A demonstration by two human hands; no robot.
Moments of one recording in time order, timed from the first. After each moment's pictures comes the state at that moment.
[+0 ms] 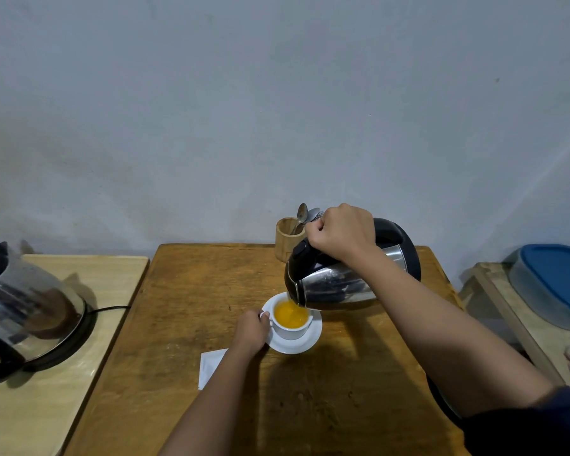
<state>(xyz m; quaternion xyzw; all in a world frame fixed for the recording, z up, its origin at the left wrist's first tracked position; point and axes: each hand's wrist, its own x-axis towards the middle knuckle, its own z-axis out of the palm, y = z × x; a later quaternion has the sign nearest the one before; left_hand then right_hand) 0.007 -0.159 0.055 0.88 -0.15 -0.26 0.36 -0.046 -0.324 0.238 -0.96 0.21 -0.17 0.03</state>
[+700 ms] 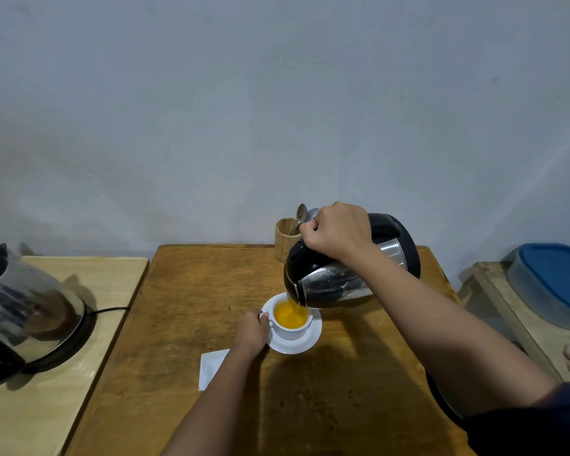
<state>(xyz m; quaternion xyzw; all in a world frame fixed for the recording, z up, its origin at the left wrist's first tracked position) 0.005 -0.160 0.052 0.88 -0.14 -0.26 0.37 -0.045 -0.319 0.244 -0.97 0.18 -0.16 0.01</state>
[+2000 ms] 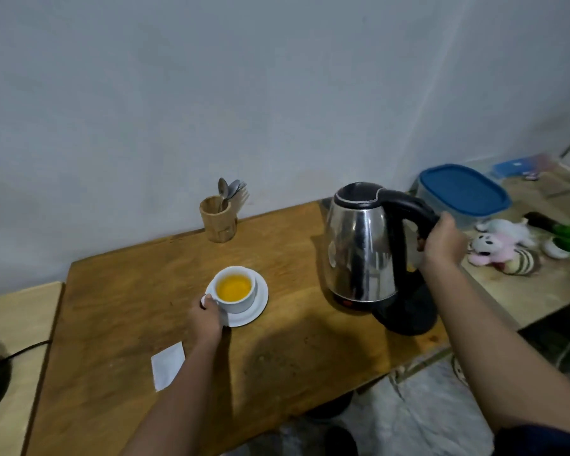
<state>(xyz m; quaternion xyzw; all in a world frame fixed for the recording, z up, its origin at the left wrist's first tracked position) -0.029 -0.166 0.060 0.84 0.01 -0.23 0.50 -0.271 -0.386 0.194 -0.35 0.67 -0.49 0.44</state>
